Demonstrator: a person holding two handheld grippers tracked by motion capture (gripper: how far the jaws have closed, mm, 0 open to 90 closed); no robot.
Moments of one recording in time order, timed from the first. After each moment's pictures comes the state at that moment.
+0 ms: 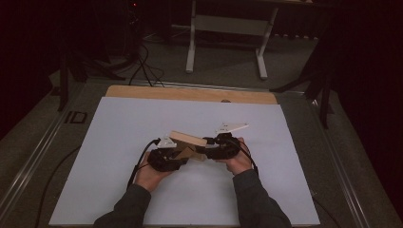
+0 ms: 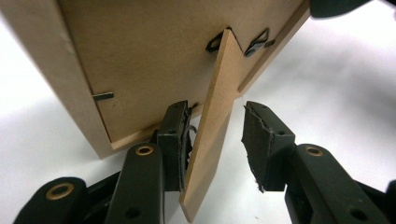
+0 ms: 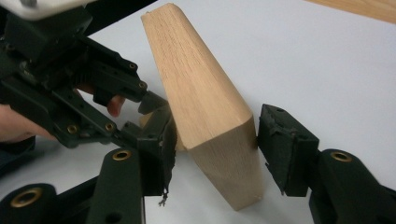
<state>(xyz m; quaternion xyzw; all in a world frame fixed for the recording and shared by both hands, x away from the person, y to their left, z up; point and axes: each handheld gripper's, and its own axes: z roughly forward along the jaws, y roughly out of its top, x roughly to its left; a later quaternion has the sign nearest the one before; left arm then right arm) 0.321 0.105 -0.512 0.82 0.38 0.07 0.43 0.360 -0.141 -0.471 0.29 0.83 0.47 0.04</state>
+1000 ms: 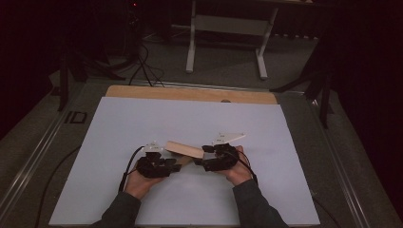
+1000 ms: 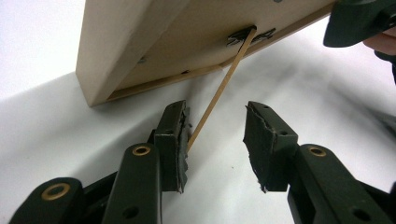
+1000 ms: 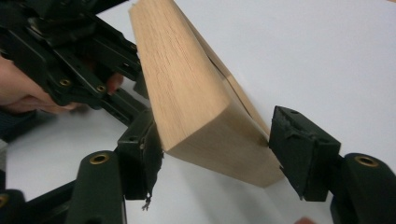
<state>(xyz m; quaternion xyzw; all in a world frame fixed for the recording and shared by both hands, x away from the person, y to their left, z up) 0.304 0.134 -0.525 0.79 0.39 0.01 0.46 0.333 -0.135 -0.479 0.28 0.84 0.46 0.05</state>
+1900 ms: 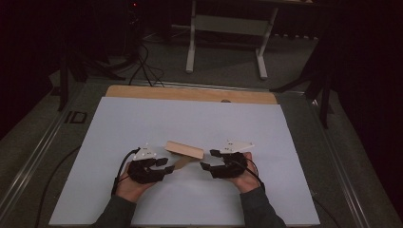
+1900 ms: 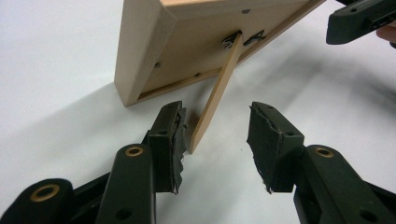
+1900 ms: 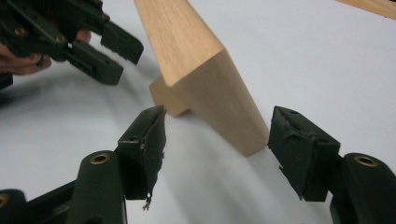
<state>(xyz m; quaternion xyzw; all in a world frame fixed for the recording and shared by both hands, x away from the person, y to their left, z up) 0.279 0.148 -0.506 0.80 0.37 0.09 0.46 0.312 -0.157 -0.482 0.27 0.85 0.45 0.09</state>
